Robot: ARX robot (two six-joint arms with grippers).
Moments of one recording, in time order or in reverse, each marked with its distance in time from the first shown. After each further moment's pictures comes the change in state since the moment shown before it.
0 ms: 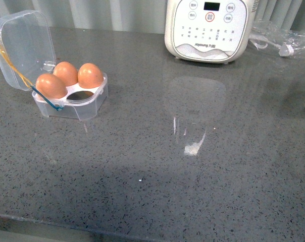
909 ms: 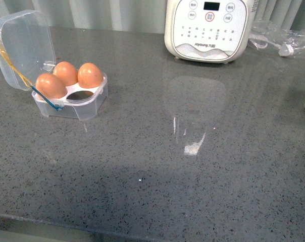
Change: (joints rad) left arm 0.000 0.000 0.000 0.000 0.000 0.000; right arm -0.034 0.017 -0.083 0.050 -0.027 0.002
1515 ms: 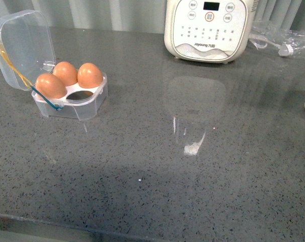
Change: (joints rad) left arm 0.000 0.000 0.000 0.000 0.000 0.000; right arm 0.197 -0.166 0.103 -0.091 0.029 0.020
